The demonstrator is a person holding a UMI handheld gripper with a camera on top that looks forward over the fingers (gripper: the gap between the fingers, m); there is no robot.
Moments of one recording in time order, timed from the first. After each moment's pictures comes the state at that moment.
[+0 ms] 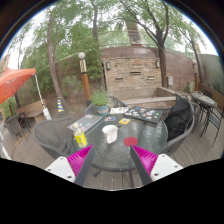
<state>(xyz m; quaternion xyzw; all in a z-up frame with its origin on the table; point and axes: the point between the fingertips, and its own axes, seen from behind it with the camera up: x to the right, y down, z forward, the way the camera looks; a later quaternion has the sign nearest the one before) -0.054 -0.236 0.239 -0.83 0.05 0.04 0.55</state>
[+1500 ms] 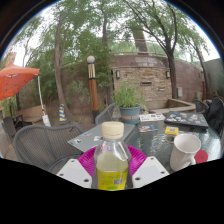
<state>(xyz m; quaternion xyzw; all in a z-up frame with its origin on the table) -0.277 0.126 0.077 -0.78 0.03 0.03 0.62</state>
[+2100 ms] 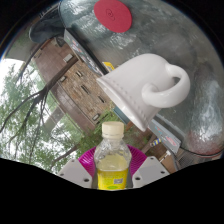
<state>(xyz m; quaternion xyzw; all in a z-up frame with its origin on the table) -0.153 0.139 0.174 -0.30 0.62 0.67 0.28</state>
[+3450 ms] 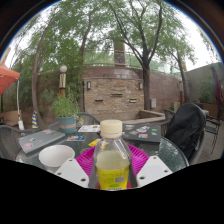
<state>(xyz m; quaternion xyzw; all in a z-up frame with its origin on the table) 0.124 0.081 0.026 -0.73 0.10 -0.07 0.67</state>
